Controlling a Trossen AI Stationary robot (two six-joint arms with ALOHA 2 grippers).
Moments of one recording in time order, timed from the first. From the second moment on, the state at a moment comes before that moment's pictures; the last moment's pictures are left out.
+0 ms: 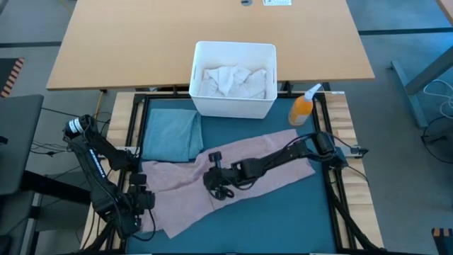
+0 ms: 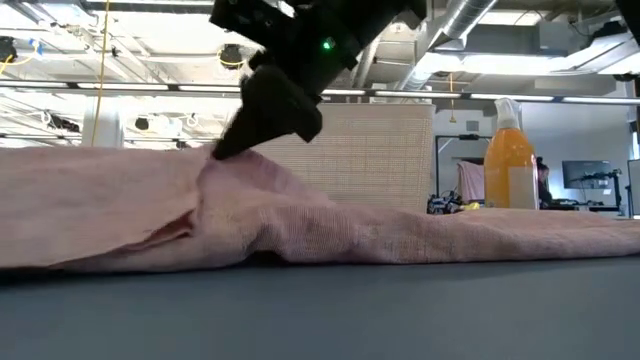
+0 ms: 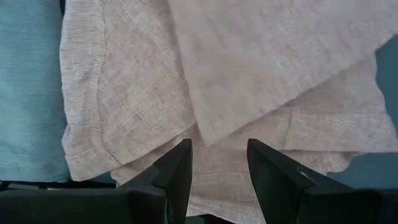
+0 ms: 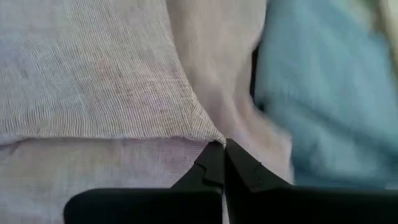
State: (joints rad) left arm -1.07 1.40 1.05 -1.23 -0.24 -1.04; right arm 0.24 2.10 1.57 -0.23 0.42 -0.28
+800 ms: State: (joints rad) left arm -1.07 1.40 0.84 -0.97 -0.39 -0.95; right arm 0.13 2.10 1.56 -0.36 0.21 -0.06
